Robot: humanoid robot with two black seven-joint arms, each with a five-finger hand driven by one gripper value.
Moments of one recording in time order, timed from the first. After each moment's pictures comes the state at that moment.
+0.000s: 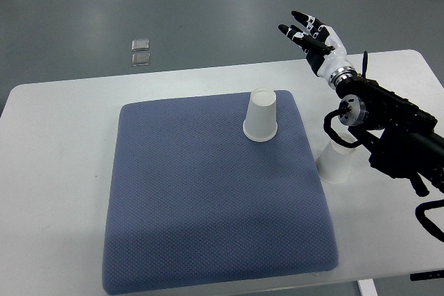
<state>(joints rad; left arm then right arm) 0.00 0.00 -0.06 -0.16 -0.04 0.04 -0.13 0.91 -0.12 0.59 0.55 -0.06 0.00 0.38</state>
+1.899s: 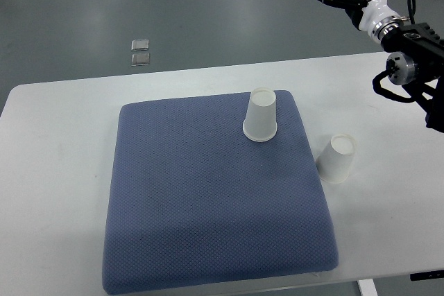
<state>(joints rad) 0.02 0.00 -0.06 -0.15 -0.04 0.04 -0.13 1.12 -0.37 0.27 0.57 -0.15 0.07 0.36</state>
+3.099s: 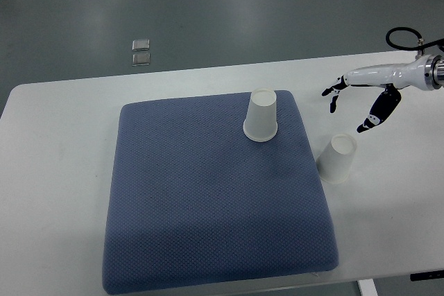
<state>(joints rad) 0.02 0.00 -0.06 -0.15 -0.04 0.04 -0.13 1.14 -0.87 0.09 1.21 -1.39 0.37 0.36</state>
